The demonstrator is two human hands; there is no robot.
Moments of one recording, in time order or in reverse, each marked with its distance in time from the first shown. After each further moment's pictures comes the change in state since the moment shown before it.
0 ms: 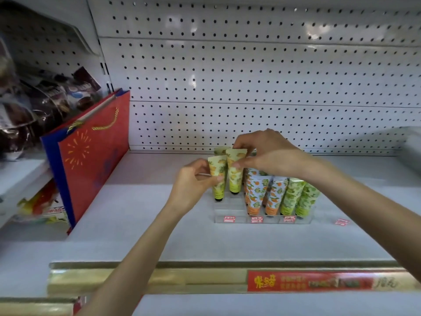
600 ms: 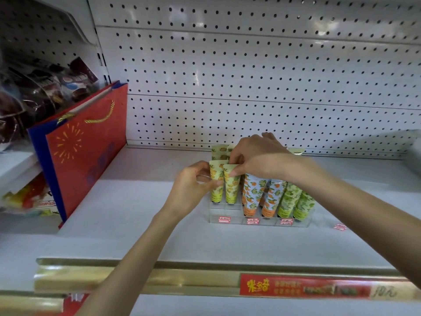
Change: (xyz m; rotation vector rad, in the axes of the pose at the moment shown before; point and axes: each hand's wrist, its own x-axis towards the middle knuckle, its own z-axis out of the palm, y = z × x) left_hand 0.001 -0.010 0.010 0.127 -0.028 0.017; right_hand 0.015 0.001 0.012 -0.237 -0.094 0.021
